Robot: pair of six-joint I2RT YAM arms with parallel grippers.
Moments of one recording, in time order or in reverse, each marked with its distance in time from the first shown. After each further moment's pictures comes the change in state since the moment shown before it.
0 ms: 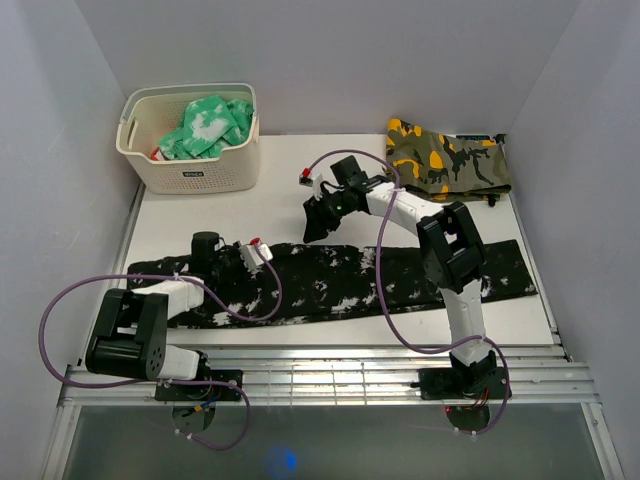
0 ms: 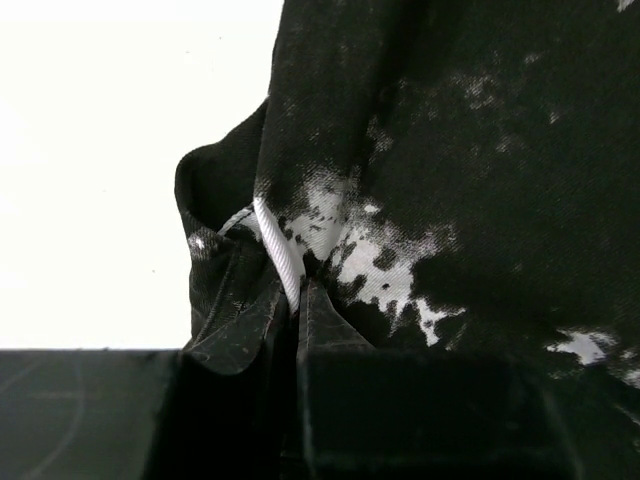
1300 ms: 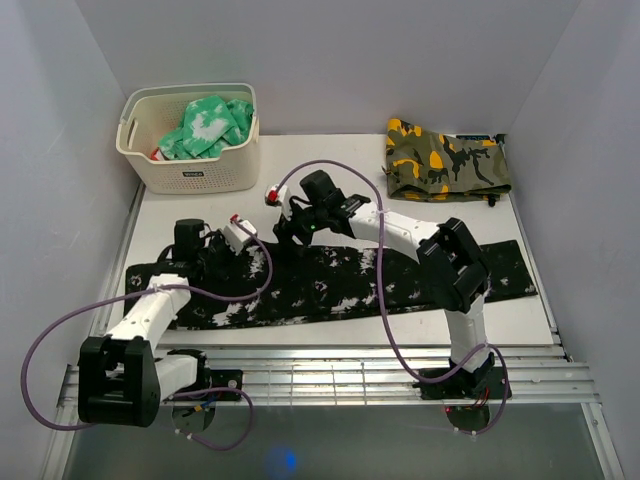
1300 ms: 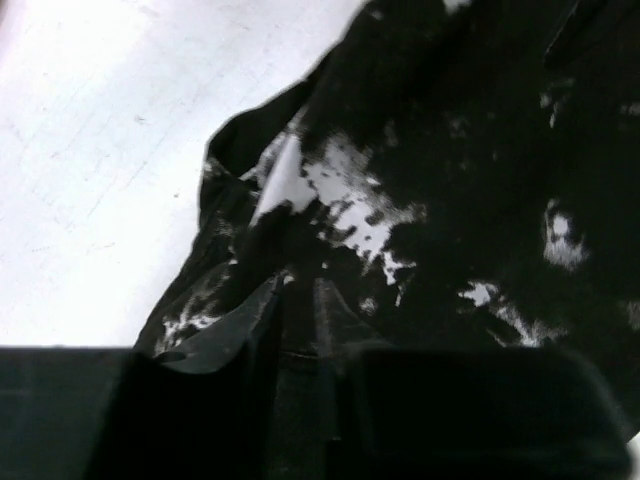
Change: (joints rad) left arm 0.040 -0.252 0.127 -0.399 -0.022 -0.212; right arm 0.235 -0.131 -0.142 0.222 0.157 -0.095
